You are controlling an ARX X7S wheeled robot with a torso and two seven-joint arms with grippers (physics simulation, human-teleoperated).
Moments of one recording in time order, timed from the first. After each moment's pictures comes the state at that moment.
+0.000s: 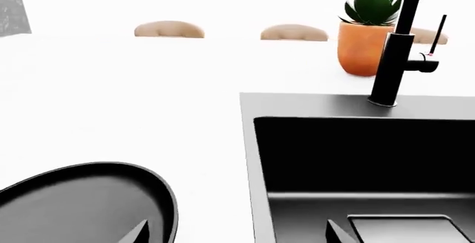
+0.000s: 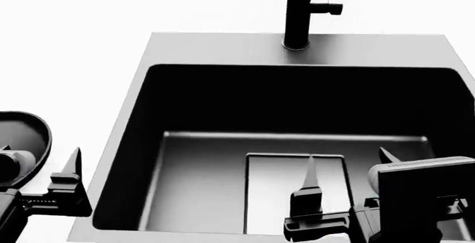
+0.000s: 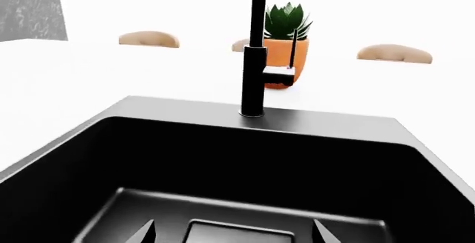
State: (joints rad) left arm -0.34 -0.36 0.03 0.49 -0.58 -0.84 -0.29; right arm 0.33 0.67 -0.22 -0.49 0.82 0.59 0.40
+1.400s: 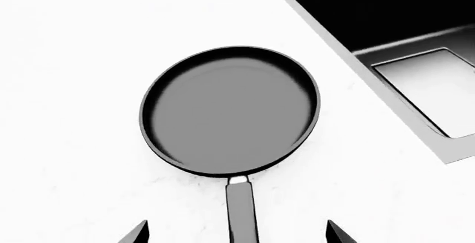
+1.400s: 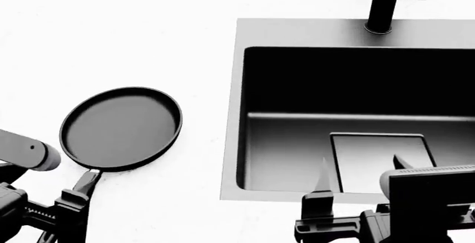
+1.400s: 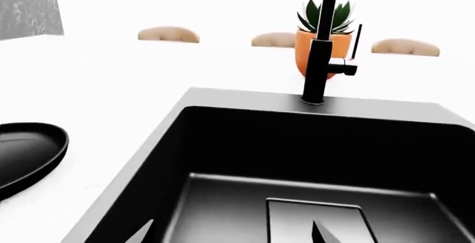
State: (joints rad) left arm -0.68 -0.53 0.03 0.47 -1.15 -1.48 -0.51; right arm 0.30 0.69 -0.20 -0.49 0.83 0.59 0.44
